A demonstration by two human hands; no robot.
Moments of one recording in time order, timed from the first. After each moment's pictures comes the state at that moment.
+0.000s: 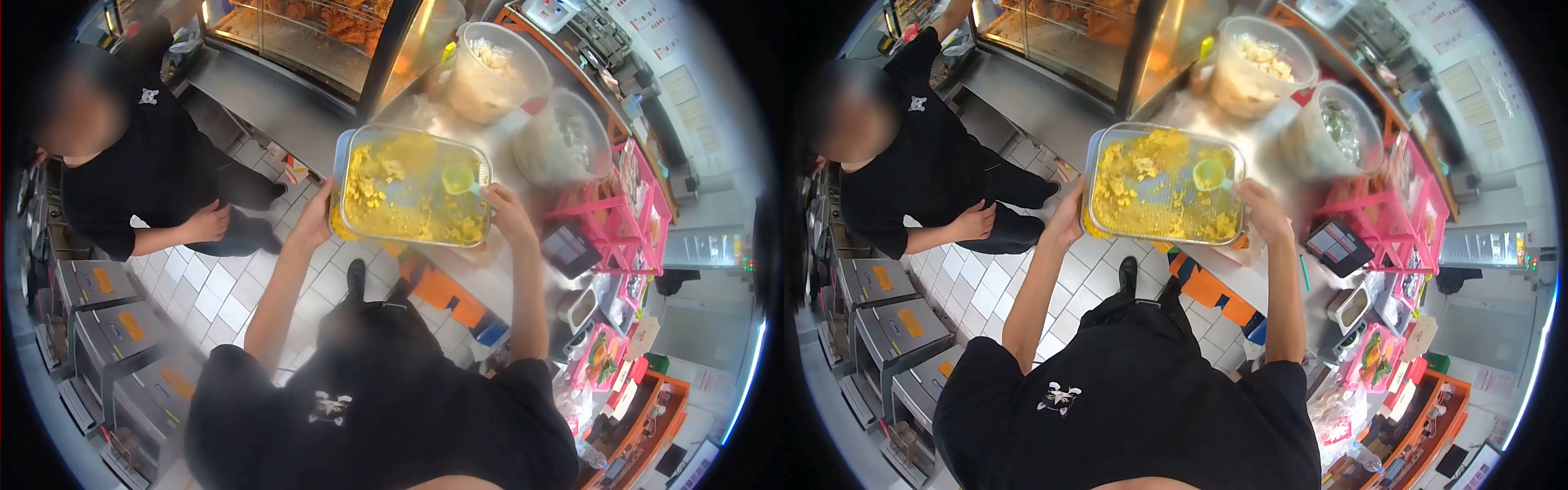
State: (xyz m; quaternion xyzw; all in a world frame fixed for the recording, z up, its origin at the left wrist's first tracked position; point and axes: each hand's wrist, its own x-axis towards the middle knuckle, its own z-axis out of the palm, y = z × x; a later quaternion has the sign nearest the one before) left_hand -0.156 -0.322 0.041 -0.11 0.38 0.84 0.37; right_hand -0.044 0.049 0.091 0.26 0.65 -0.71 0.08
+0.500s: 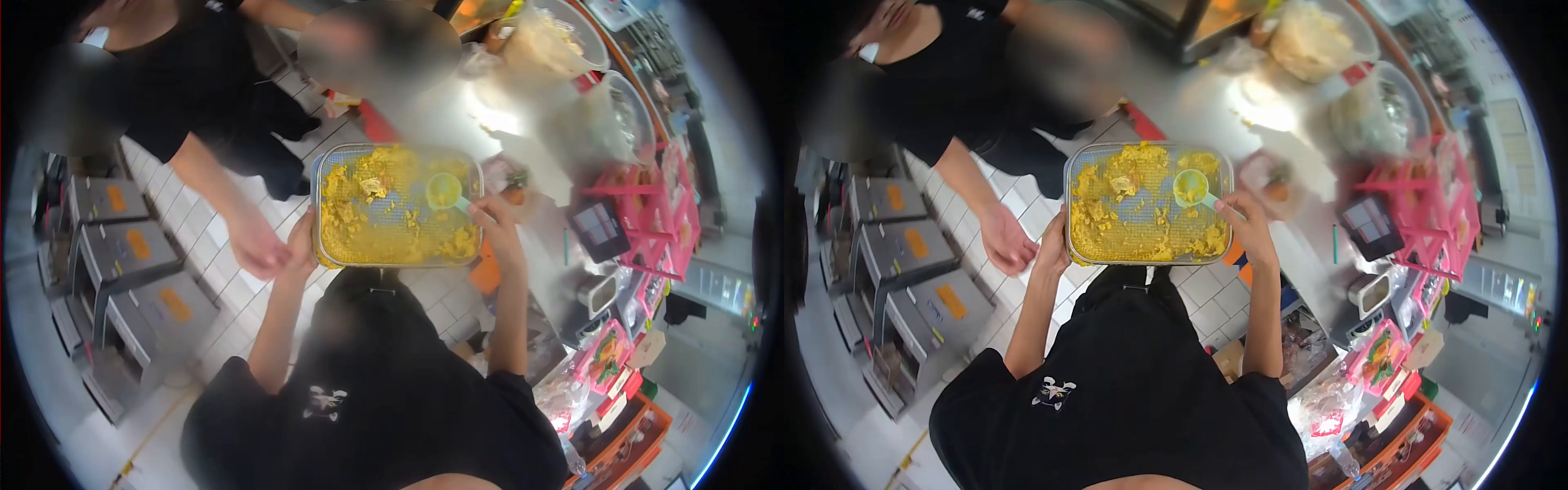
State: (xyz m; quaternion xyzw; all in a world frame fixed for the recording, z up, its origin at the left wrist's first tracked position) left_hand 0.054 -0.446 0.011 -0.23 0.43 0.85 0.21; right_hand 0.076 -0.086 0.086 0.14 0.77 -0.62 0.08
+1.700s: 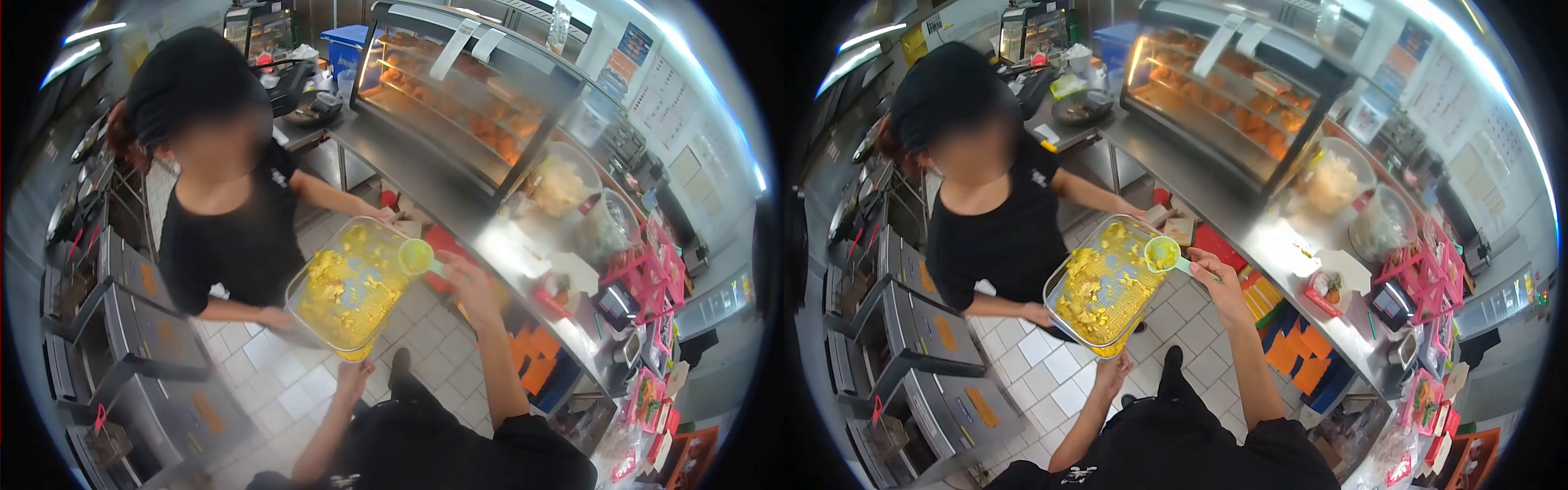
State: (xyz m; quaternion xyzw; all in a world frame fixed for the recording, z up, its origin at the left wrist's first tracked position) left_hand 0.101 -0.673 -0.079 -0.24 0.41 0.86 0.18; right_hand -0.007 -0.419 0.164 0.01 0.69 -0.72 -0.01
